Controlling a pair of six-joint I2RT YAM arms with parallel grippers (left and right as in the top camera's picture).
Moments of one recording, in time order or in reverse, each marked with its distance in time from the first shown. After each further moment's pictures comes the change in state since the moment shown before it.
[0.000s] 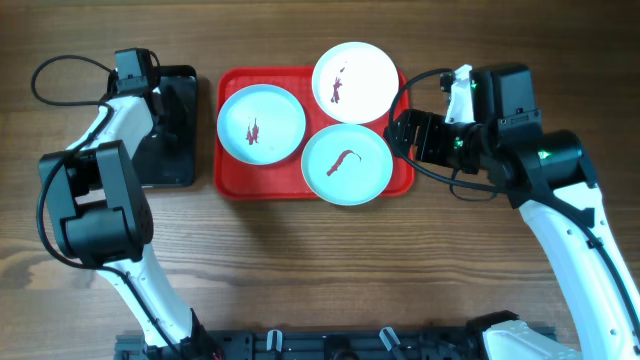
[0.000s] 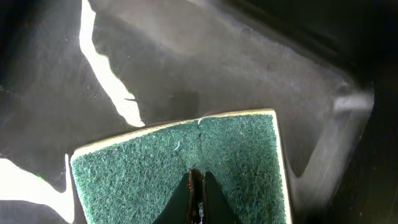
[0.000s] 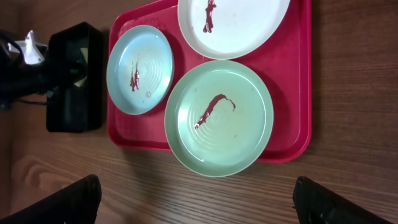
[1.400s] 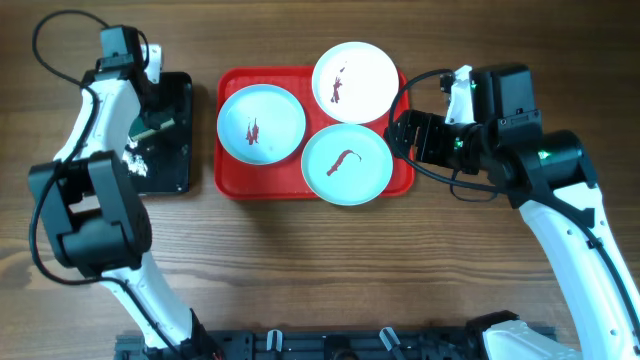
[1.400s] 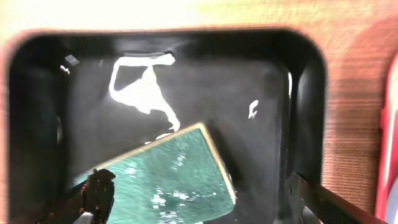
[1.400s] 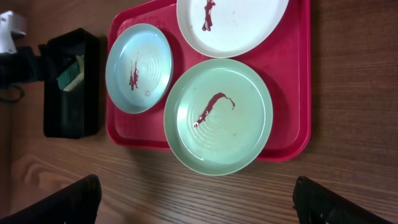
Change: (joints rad) left arm 0.004 -0.077 0.163 -0.230 -0.006 0.510; right arm 0.000 0.000 0.000 -0.006 0.000 0.000
